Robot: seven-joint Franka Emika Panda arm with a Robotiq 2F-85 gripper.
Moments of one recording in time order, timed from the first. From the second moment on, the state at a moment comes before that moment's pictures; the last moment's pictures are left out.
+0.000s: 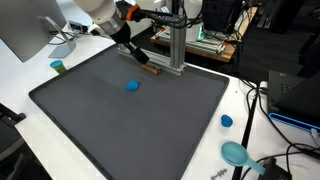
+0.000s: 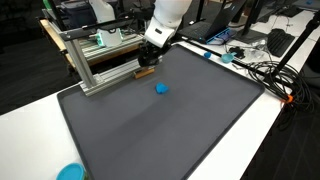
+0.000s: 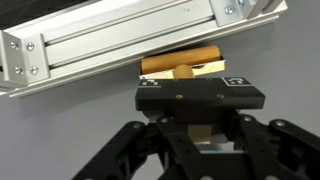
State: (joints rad) arm -0.01 0.41 -0.06 -1.87 -0.02 1.82 0.23
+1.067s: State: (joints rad) arm 0.05 0.26 -0.01 -1.88 -0.15 1.90 0.03
